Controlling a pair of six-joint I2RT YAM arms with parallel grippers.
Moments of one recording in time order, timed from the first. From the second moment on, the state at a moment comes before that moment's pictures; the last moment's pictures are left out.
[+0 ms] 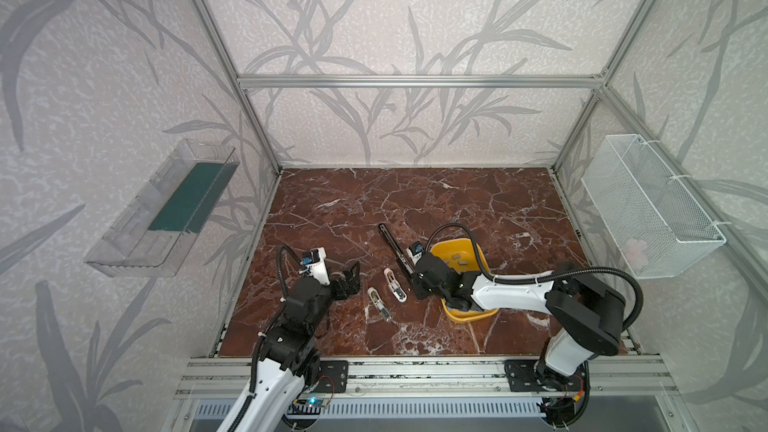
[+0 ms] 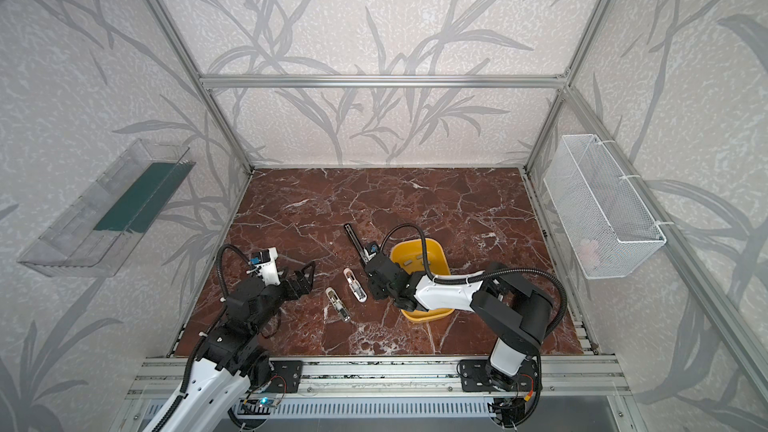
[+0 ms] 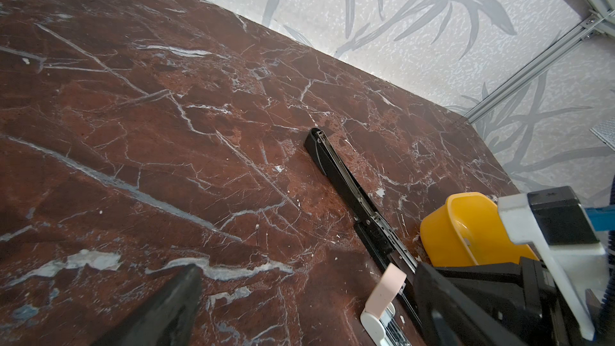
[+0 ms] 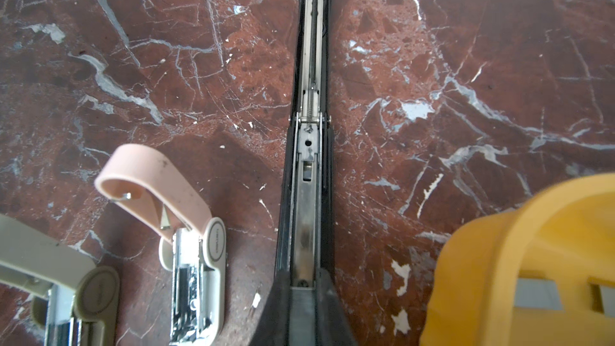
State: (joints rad) left arm -0.33 0.35 0.19 -0.20 -0.04 -0.51; right arm 1.00 1.68 0.81 0.05 0.24 0.39
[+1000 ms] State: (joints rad) left arm -0.33 0.34 0.19 -0.20 -0.04 -0.51; right arm 1.07 1.65 0.81 -0.03 0.29 0.44
